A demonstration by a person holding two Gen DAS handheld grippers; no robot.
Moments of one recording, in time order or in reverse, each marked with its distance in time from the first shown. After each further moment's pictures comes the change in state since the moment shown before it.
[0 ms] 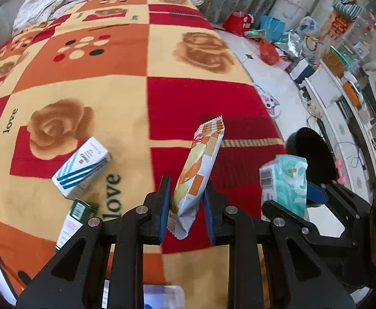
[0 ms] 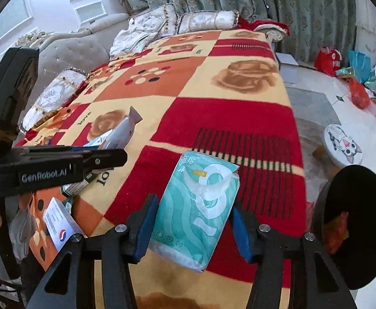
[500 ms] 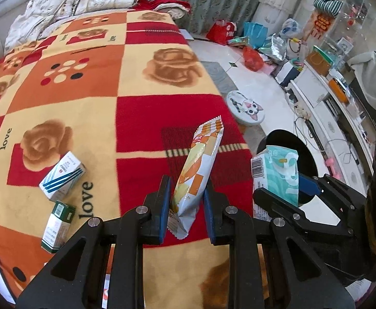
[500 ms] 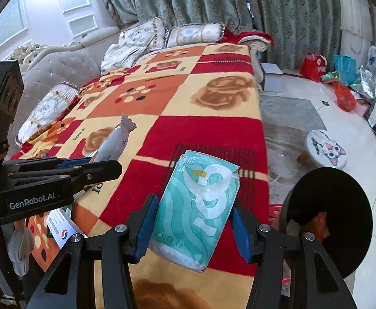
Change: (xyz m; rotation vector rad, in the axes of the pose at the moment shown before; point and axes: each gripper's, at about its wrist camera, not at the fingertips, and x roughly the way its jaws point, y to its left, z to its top) left arm -0.026 -0.050 -0.002 0.060 -0.071 -0.039; right arm -0.041 -0.027 -0.002 0.043 -0.066 -0.052
